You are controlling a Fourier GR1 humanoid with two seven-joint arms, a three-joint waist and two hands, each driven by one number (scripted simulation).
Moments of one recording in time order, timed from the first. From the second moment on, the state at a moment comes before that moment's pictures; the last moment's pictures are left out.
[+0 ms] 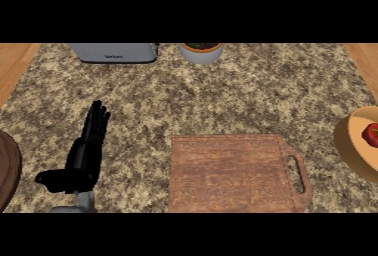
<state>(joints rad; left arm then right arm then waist) 0.00 0.05 -0.07 -1.59 0.02 0.17 -0.11 -0.48 -0.67 -0.87 -0.72 0.41 0.30 -0.36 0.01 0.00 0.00</state>
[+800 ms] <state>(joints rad) 0.00 0.05 -0.07 -1.60 0.01 0.15 -0.11 -0.45 -0.98 -0.96 -0.28 0.30 0.38 -0.65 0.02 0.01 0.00</state>
